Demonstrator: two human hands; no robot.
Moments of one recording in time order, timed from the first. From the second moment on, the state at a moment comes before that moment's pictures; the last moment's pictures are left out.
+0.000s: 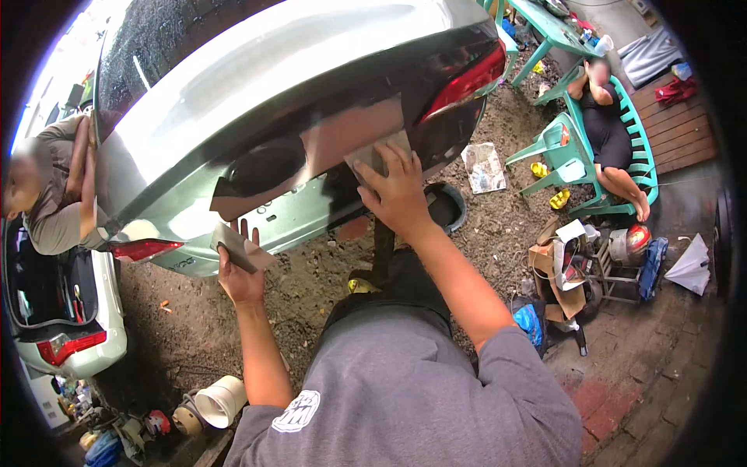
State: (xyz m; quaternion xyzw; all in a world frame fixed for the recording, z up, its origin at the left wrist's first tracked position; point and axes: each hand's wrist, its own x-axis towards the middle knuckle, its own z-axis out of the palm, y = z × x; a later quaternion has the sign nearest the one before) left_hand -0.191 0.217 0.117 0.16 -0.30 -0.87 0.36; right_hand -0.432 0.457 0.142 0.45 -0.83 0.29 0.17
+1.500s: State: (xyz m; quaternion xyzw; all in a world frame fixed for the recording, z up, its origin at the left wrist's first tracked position) left_hand -0.267 0.374 0.236 0.26 -0.35 -0.88 0.18; right_hand -0.362 0.560 0.236 0.52 -0.68 0.50 -0.12
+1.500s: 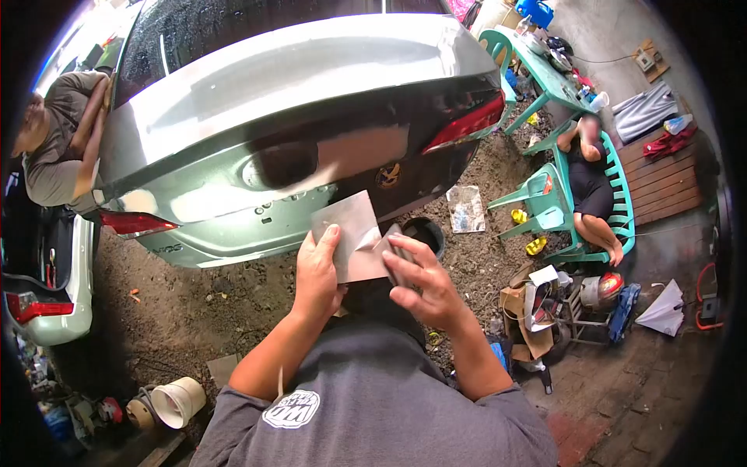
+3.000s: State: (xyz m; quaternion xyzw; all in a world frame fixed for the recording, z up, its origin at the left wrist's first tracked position) left_hand -0.211 0.232 0.122 0.20 -0.21 -0.86 0.42; right_hand -0.528 0.466 0.182 0.47 -0.80 0.30 0.23
